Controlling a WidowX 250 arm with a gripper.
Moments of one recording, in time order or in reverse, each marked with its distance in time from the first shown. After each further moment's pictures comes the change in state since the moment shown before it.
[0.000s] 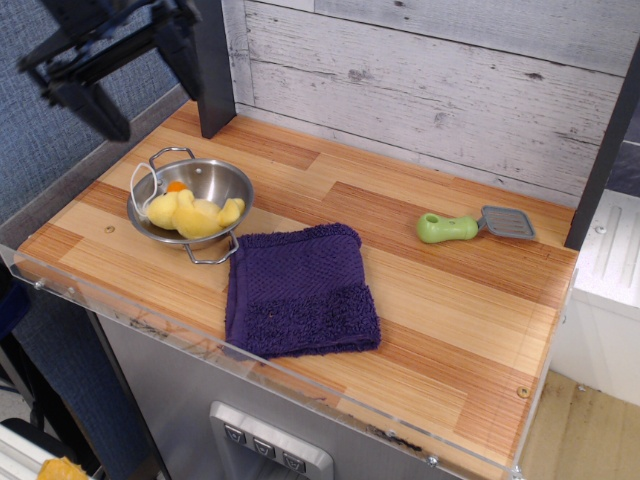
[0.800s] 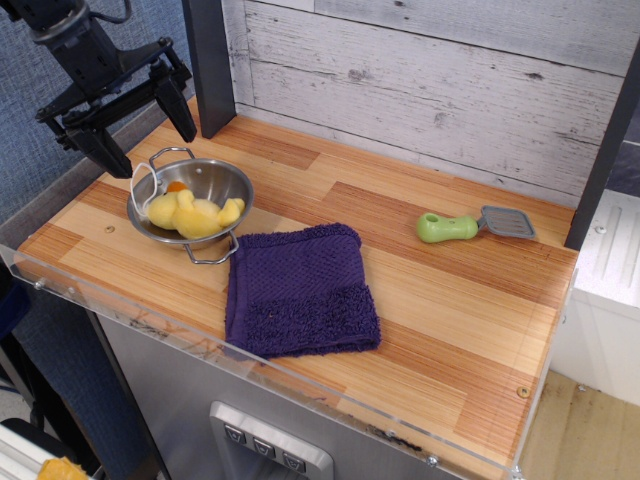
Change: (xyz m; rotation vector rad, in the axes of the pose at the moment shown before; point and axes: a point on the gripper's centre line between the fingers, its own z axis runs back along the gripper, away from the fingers) arm 0.035 0.025 -0.049 0.070 -0.014 0.006
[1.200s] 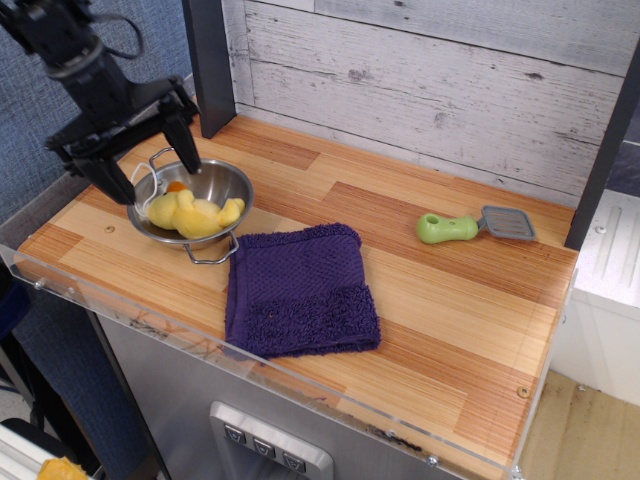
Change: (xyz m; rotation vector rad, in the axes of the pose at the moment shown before) arm -0.007 0.006 -0.020 0.051 -0.050 -0.048
